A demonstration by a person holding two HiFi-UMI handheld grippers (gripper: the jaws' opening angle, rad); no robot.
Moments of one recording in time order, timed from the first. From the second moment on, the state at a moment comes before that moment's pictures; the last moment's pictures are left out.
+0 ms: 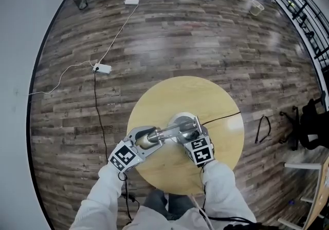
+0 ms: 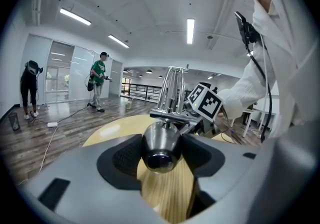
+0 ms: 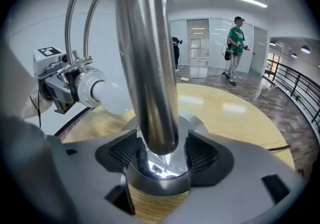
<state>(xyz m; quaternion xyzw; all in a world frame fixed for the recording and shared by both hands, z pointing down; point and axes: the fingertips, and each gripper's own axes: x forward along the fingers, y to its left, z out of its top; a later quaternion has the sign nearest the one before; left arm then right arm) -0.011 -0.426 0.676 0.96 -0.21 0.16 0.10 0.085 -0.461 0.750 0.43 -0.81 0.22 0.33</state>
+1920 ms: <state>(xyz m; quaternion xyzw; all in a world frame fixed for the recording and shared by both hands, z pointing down) 0.081 -0.405 0.323 0.98 -0.16 0.13 -0.07 0.095 -0.440 0.742 0.38 -0.82 0.21 0.37</state>
